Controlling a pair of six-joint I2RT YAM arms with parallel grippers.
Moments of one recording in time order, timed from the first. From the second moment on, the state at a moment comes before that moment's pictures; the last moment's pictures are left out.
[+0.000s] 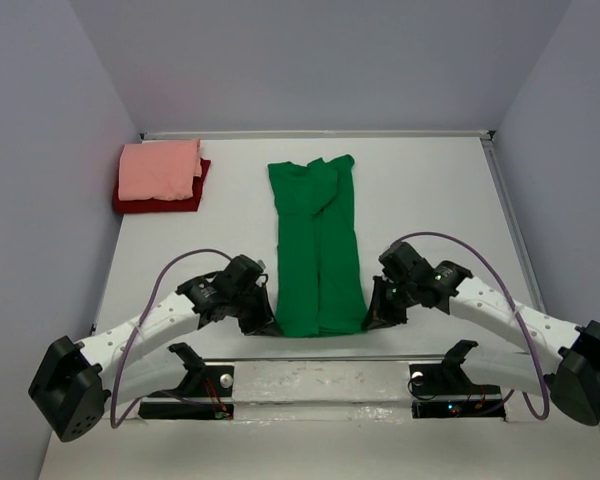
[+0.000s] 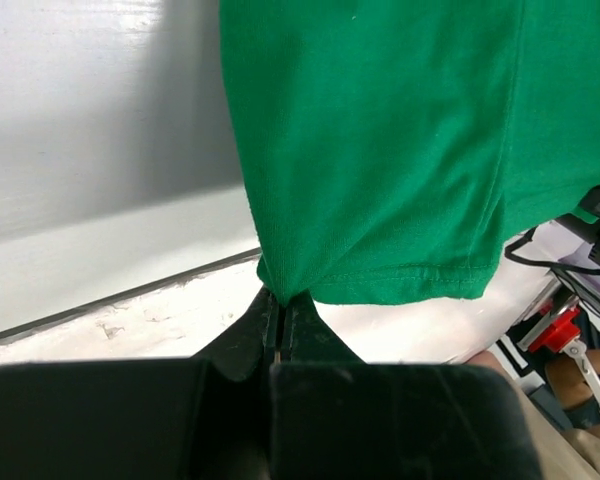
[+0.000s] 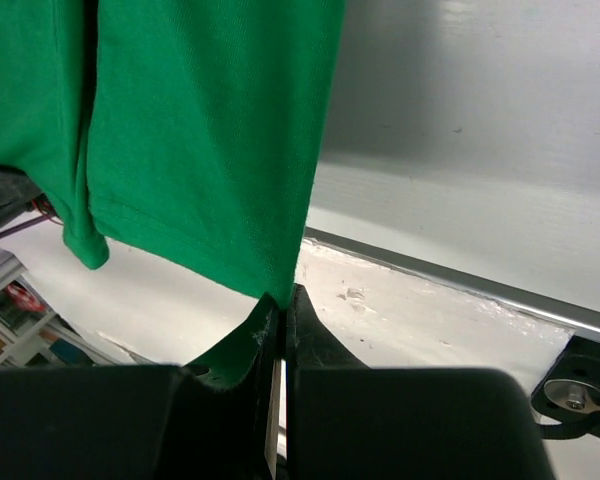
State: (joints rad) left arm -0.77 0.97 0.53 -0.63 0.29 -1.02; right arm 0.73 1.06 0.69 -0.76 -0.28 0.92
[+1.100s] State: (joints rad) left arm -0.61 1.30 1.08 -0.88 0.05 -0.71; right arm 0.68 1.56 1.34 -0.95 0.04 0.74
